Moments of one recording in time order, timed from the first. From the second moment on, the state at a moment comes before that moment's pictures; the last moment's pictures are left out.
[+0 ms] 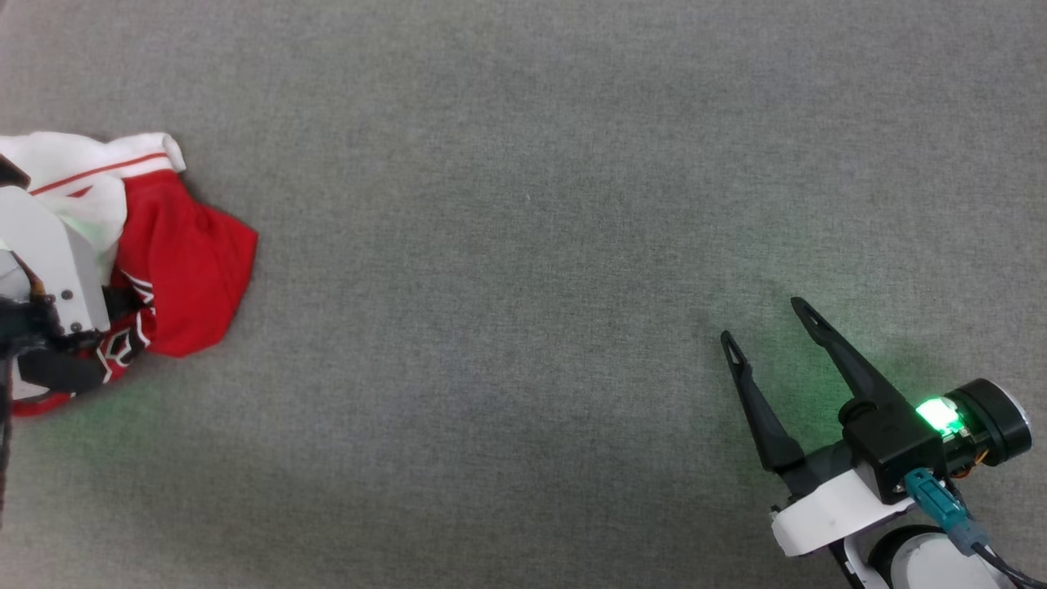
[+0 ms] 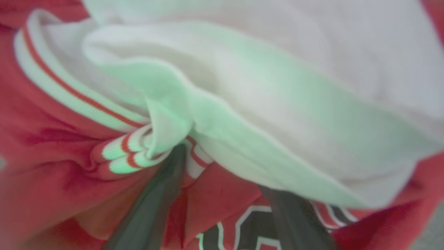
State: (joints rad) left arm -1.02 0.65 -0.65 1.04 -1.08 -0.13 0.71; right arm -0.16 -0.18 0.24 -0.12 -0.03 0.13 -0.07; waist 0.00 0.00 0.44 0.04
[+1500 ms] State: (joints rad) left arm -1.35 0.56 -0.79 0.98 -0.92 -0.12 0.57; right arm -0.16 -0.05 0.17 0.28 0.01 0.13 -0.24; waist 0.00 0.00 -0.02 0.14
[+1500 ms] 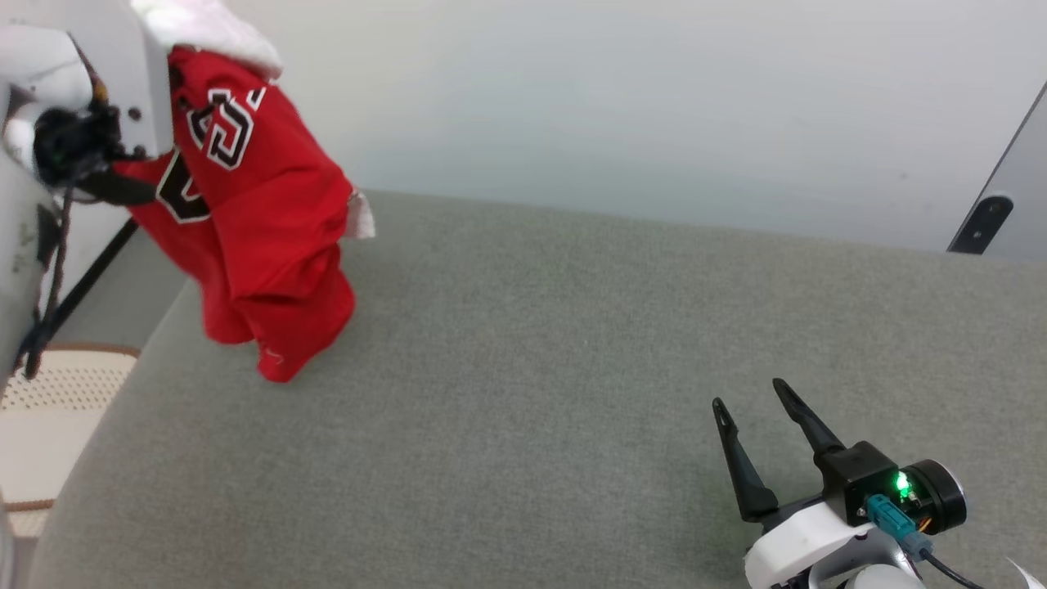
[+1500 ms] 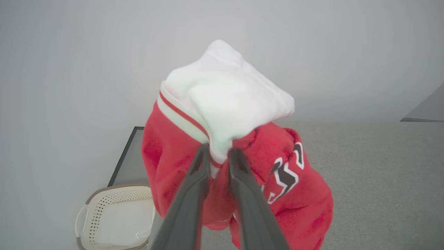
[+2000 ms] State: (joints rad) left arm -1.26 0.44 -0.79 0.88 -1.03 -0.13 0.60; right arm -0.16 -0.09 0.00 0.32 -0.06 0.13 -0.25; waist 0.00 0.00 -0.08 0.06
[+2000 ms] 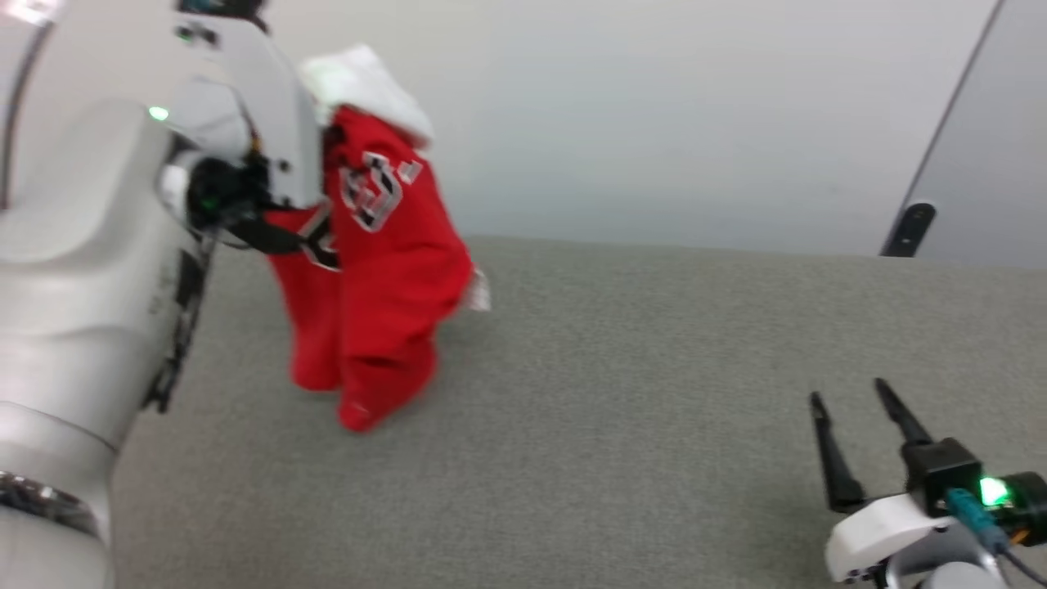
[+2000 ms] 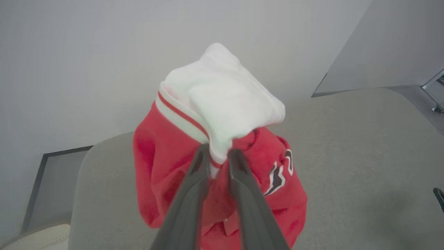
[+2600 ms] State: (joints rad) left arm -1.14 0.33 -0.81 0.62 -1.10 -0.05 0.68; right arm -0.15 -0.11 -0.16 0.32 -0.13 0.13 -0.22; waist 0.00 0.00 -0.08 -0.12
